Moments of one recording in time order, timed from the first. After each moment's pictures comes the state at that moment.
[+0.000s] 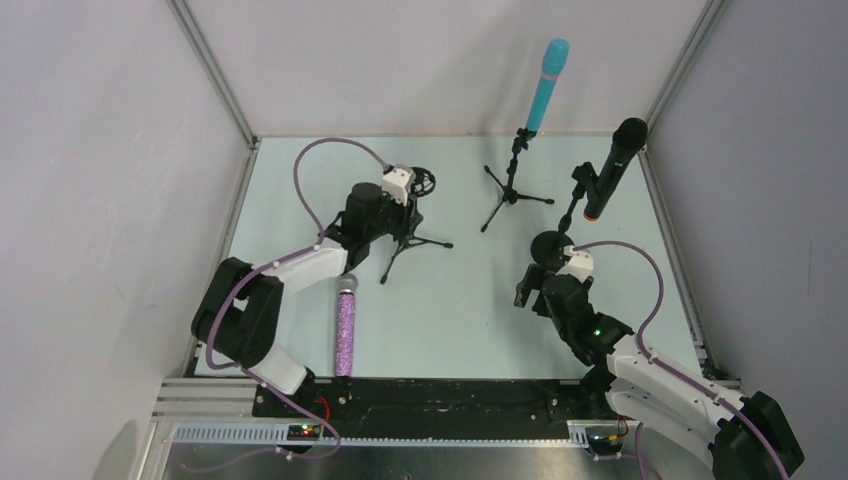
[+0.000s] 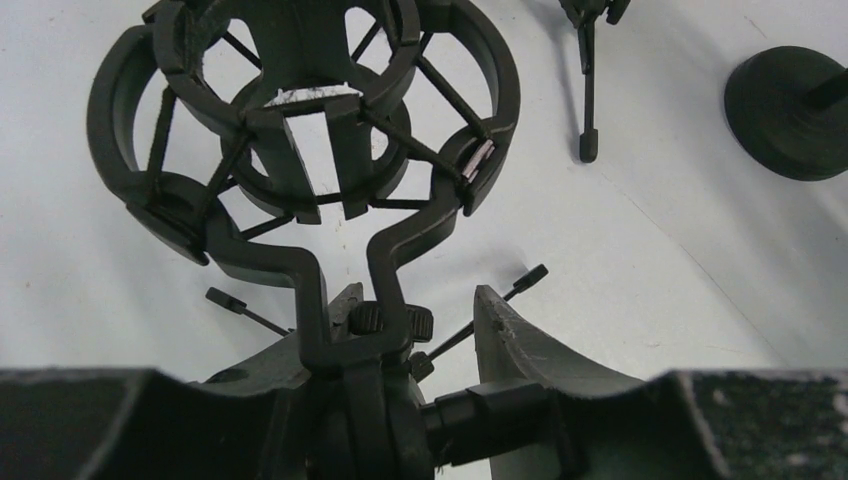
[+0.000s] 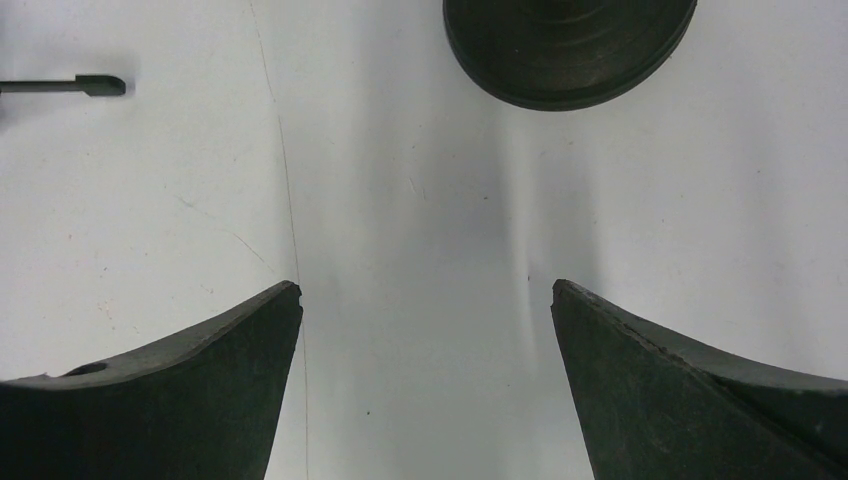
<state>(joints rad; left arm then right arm) -0.48 1.57 0.88 0.28 0.16 -0.05 0.65 0.77 0.28 -0.14 0.48 0.66</state>
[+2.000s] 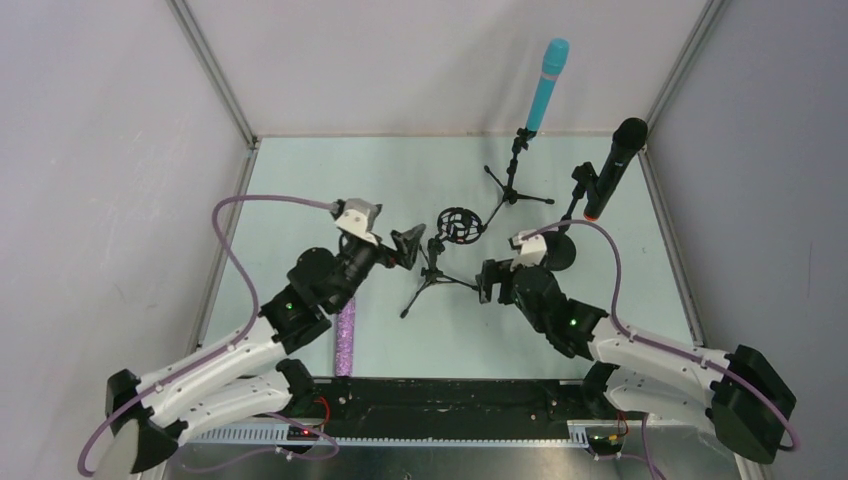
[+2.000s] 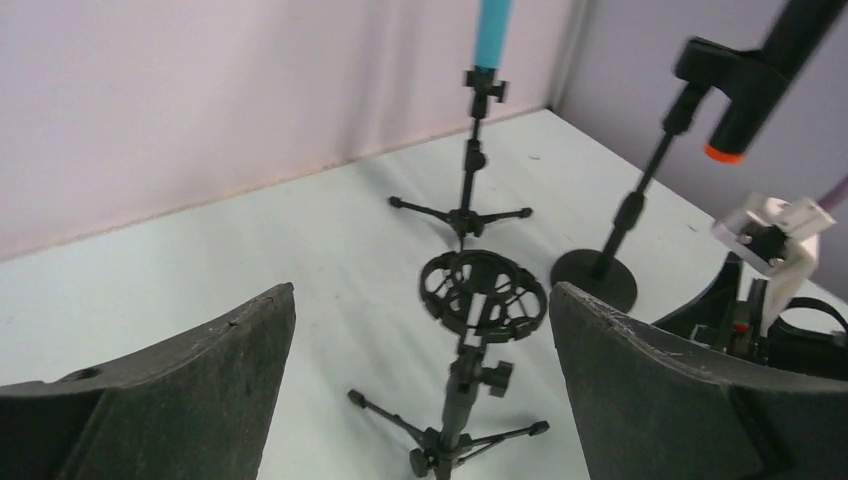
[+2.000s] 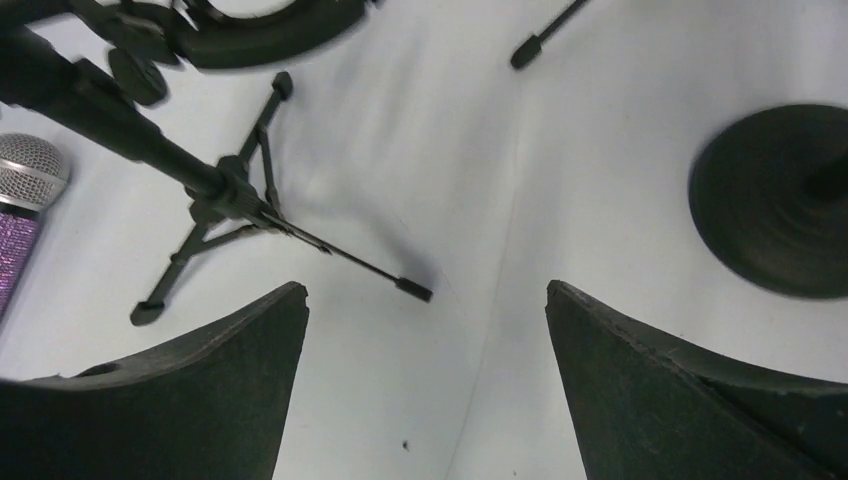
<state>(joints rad) -0.90 0.86 0.69 0.27 -0.33 -0.03 0.89 0.94 0.42 0.07 0.48 0.43</state>
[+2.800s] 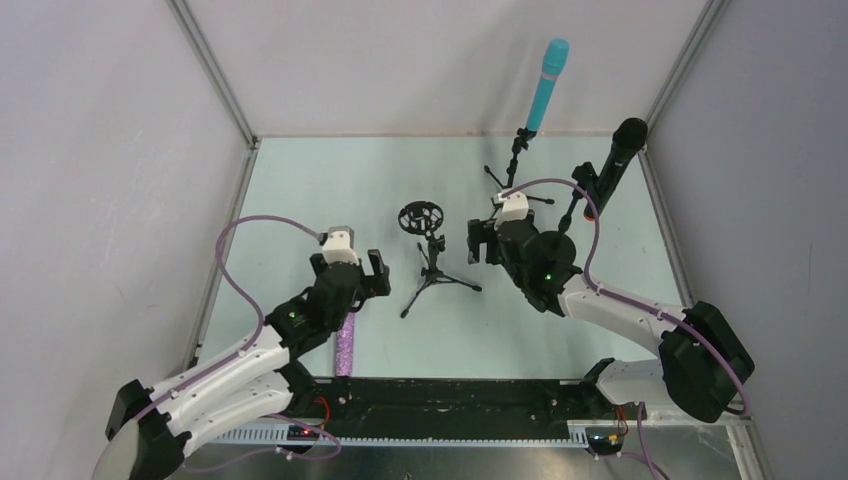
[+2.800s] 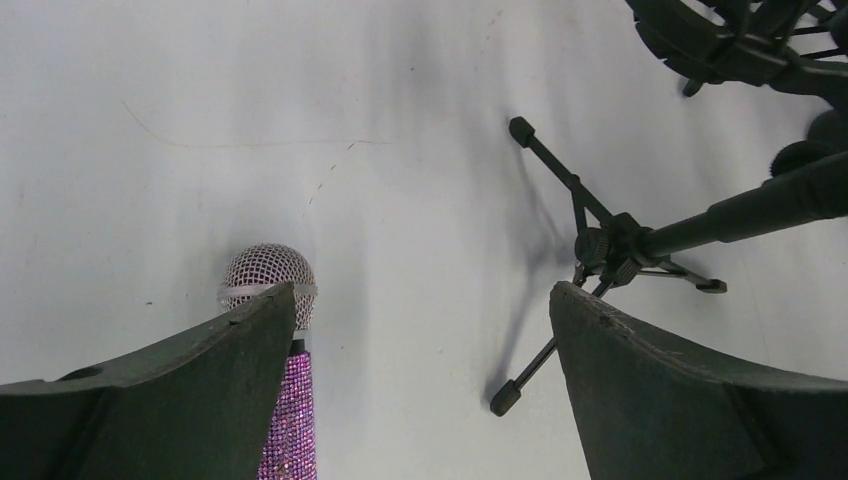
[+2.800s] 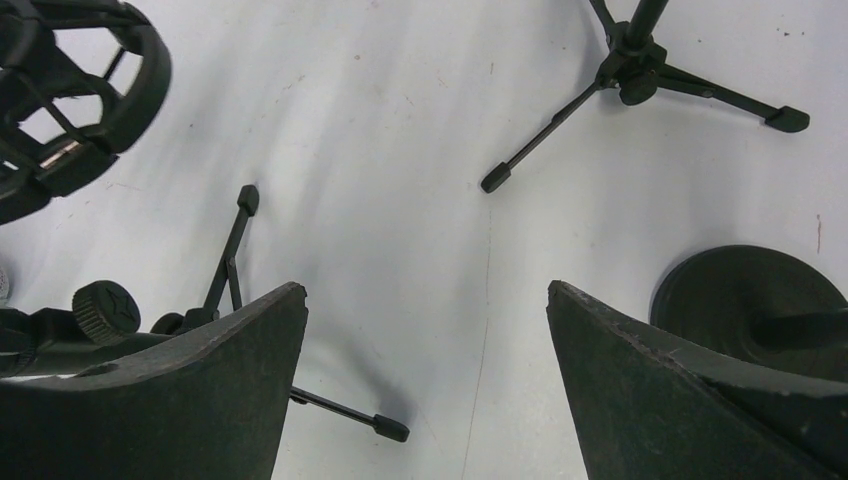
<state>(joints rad) -0.78 0.79 0.48 -0.20 -0.55 -0.53 0.73 1.29 0.72 0.15 0.40 0.28</state>
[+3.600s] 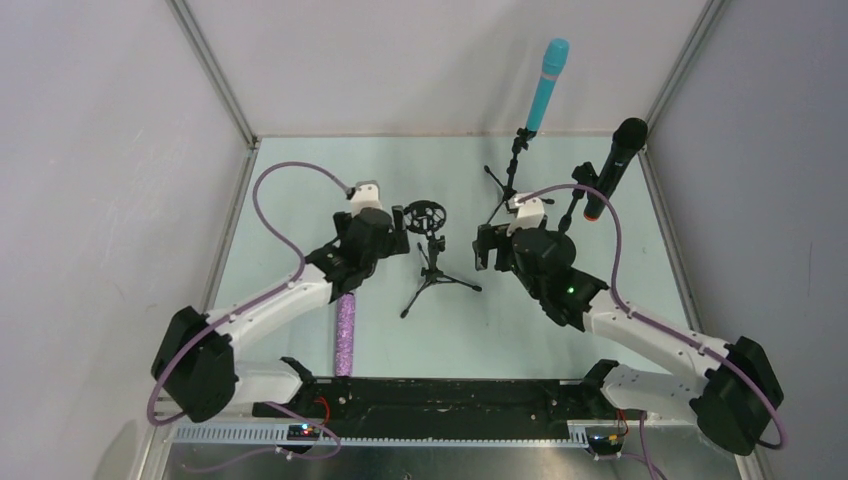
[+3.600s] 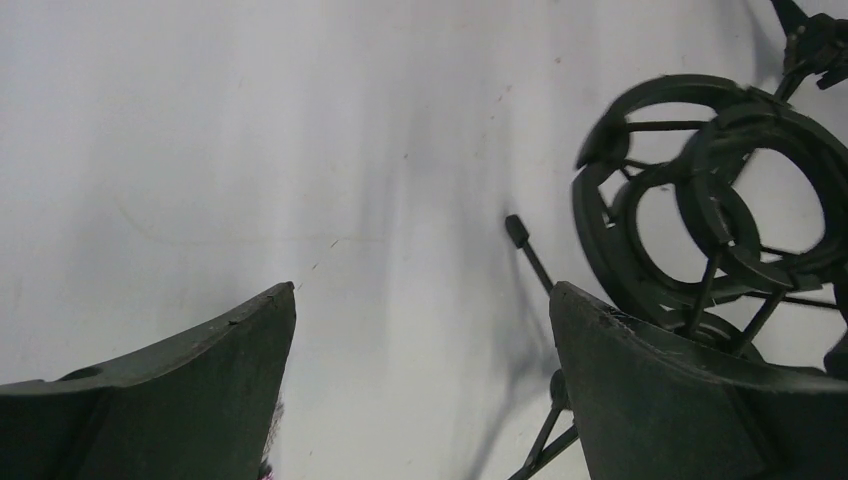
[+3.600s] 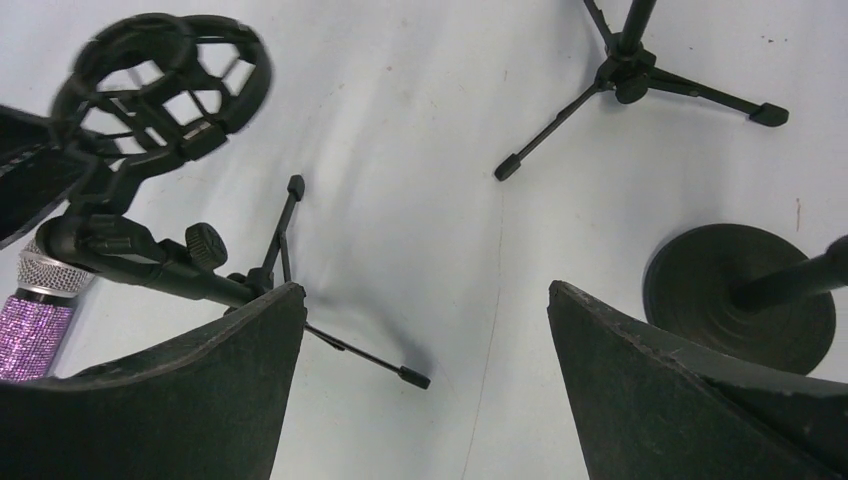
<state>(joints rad) -0.67 1.24 0.81 -0.18 -0.53 -0.51 0.78 1.10 0.71 0.00 0.41 0.32</state>
